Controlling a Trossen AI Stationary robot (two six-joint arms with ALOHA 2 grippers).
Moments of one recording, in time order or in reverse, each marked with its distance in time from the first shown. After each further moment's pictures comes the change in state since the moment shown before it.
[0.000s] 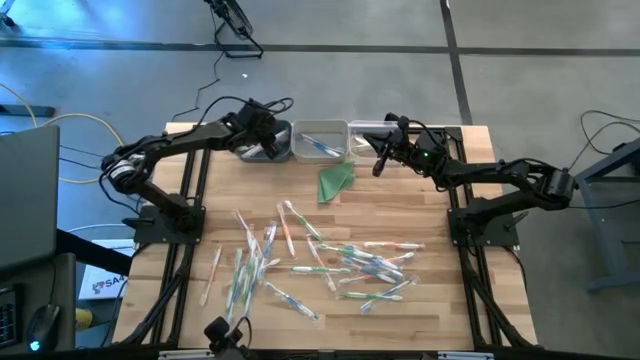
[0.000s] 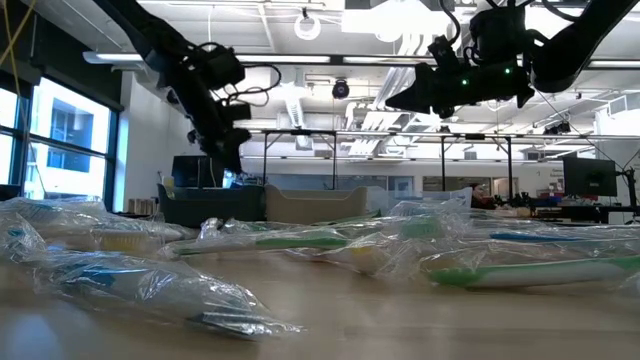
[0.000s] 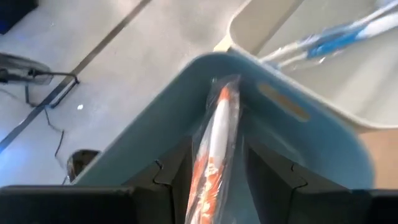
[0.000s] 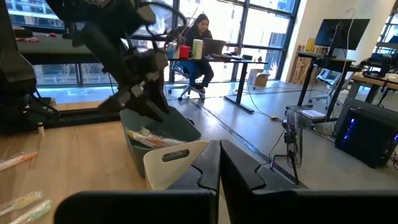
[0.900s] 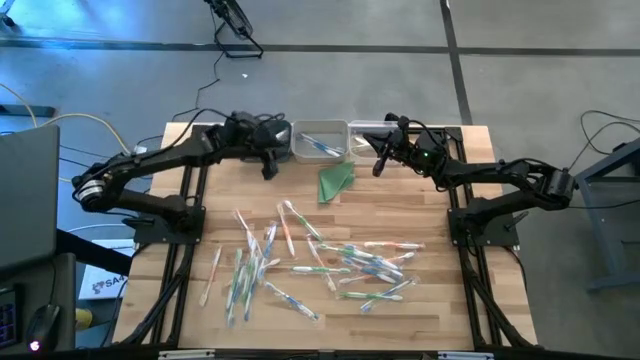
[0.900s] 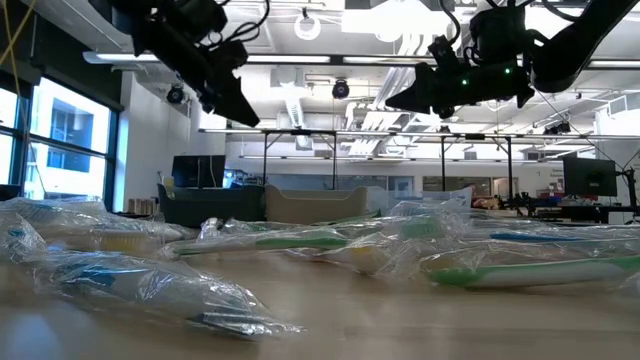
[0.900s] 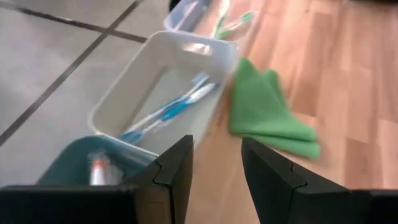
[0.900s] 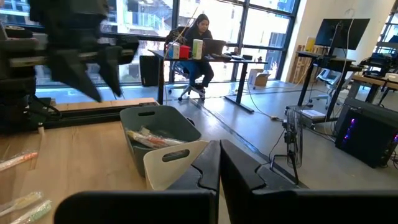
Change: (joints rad) left arm -0.182 -0.278 -0.088 0.029 0.300 0.011; right arm 0.000 0.000 0.000 0.000 0.000 0.002
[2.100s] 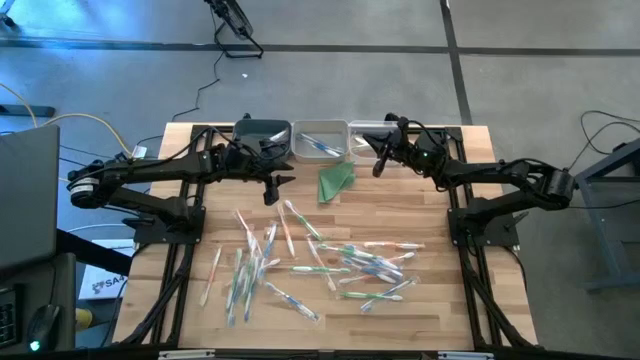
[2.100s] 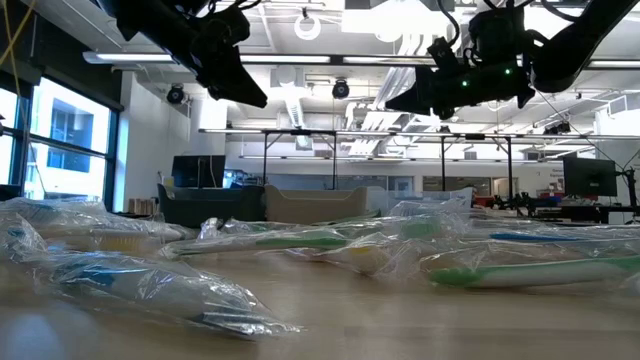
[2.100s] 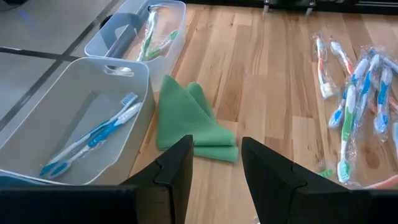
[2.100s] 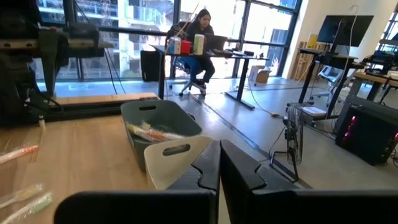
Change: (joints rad) left arm -0.250 -0.049 -0.036 0.031 -0.046 -0.063; right arm 0.000 0.000 0.000 -0.022 -0.004 -0.011
